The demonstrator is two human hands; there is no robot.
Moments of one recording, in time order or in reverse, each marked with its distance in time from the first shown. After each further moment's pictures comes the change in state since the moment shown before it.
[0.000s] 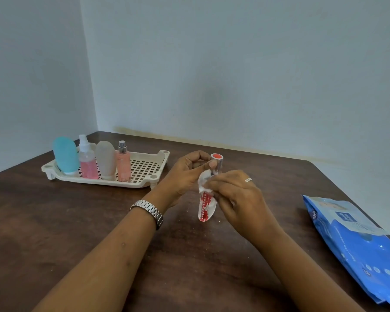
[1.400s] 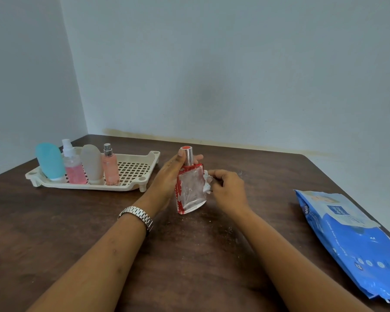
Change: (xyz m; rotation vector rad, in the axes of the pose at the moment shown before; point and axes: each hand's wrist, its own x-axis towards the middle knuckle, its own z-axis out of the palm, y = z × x) left_hand 0.003 -0.014 0.003 -0.053 0.226 -0.077; right_hand 0.016 0.030 0.038 0.403 0.002 0.823
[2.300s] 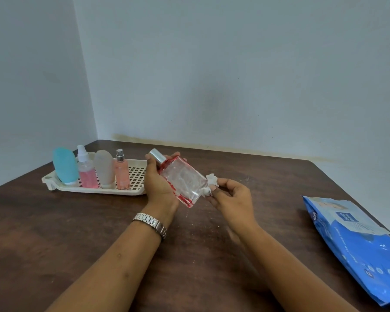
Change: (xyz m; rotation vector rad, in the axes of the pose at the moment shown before) left_hand -0.003 0.009 -0.008 -0.701 0.547 -0.092; right_hand -0.030 -0.027 0.005 0.721 0.020 0.258
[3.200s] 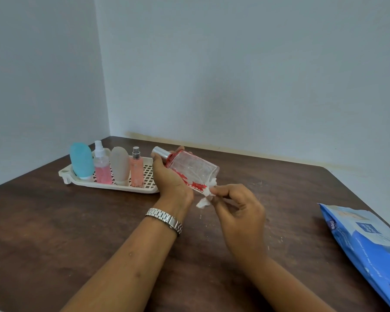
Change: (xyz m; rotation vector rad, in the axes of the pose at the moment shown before) left_hand 0.000 0.013 0.012 -0.181 0.023 0.066; right_hand -0.031 0.008 0.017 -0.518 0.047 -0.783
